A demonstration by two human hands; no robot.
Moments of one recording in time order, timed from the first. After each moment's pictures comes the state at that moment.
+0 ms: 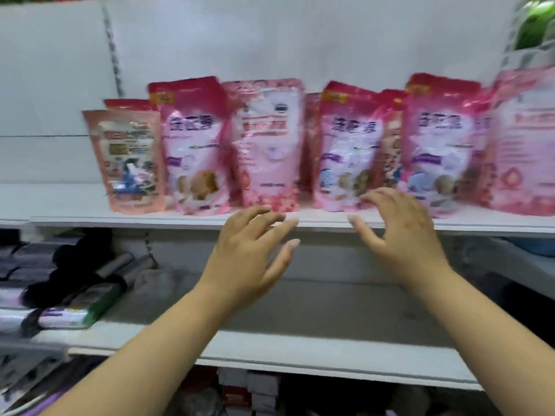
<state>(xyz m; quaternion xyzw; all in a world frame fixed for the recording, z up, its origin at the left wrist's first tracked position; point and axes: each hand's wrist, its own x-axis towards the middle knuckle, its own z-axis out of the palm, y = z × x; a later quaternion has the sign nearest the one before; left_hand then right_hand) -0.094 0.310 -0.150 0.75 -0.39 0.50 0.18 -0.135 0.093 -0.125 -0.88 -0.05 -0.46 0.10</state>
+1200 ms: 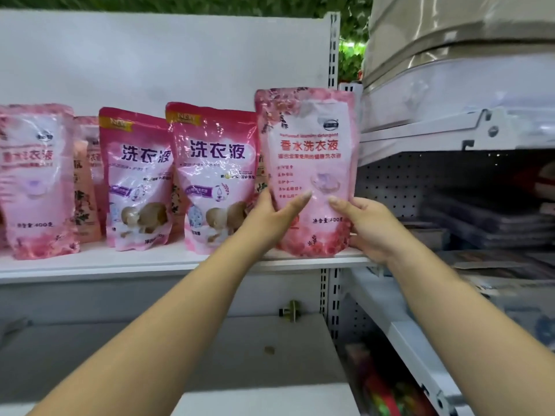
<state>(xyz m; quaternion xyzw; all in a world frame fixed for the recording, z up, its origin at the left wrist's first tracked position) -0.115 -0.039 -0.073 0.75 -0.30 0.07 0.58 -0.160 -0.190 -0.076 -0.69 -0.01 -0.20 0.70</state>
